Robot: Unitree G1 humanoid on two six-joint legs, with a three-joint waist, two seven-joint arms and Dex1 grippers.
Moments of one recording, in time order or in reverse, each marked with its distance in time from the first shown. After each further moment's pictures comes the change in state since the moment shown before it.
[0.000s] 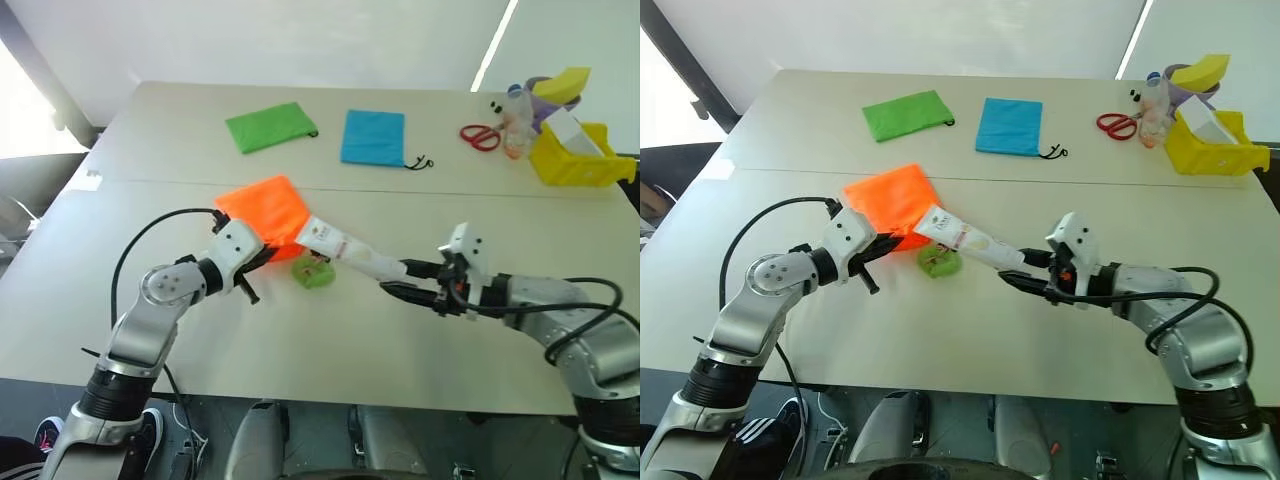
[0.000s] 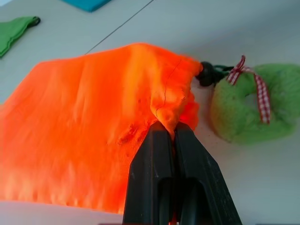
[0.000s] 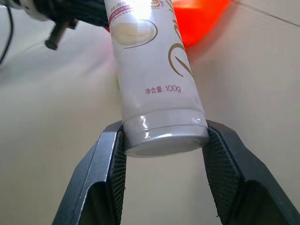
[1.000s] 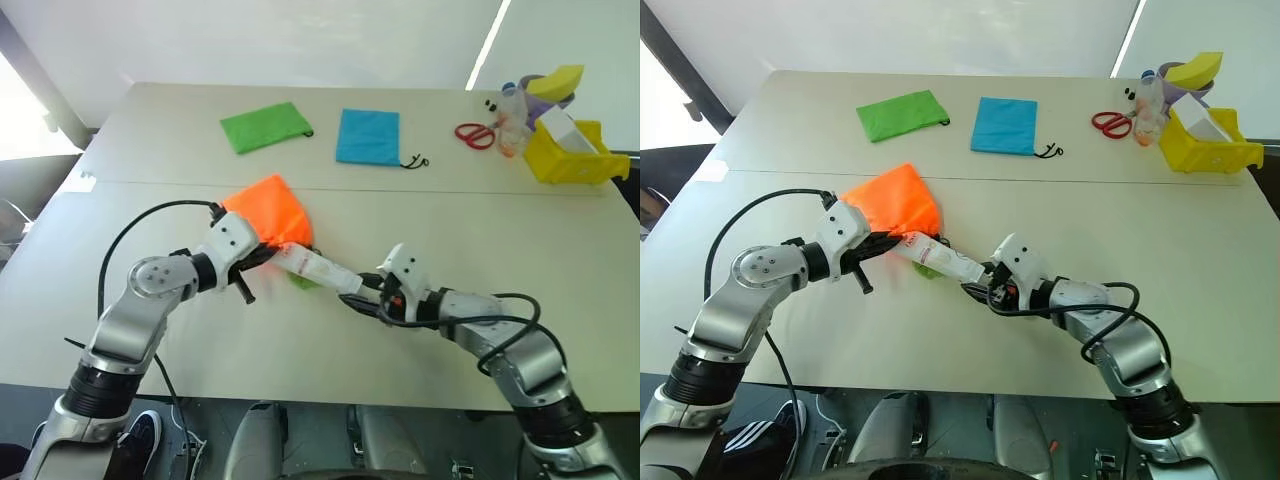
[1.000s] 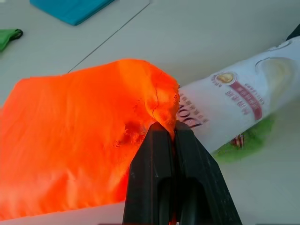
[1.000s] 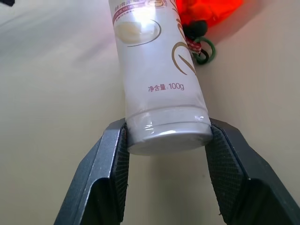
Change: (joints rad) left arm -0.025 0.050 0.005 -0.078 -0.084 0.091 -0.035; right arm -0.082 0.299 0.300 0.032 -0.217 -0.009 -0.323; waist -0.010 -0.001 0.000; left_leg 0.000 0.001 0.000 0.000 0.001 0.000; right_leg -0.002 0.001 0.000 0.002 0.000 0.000
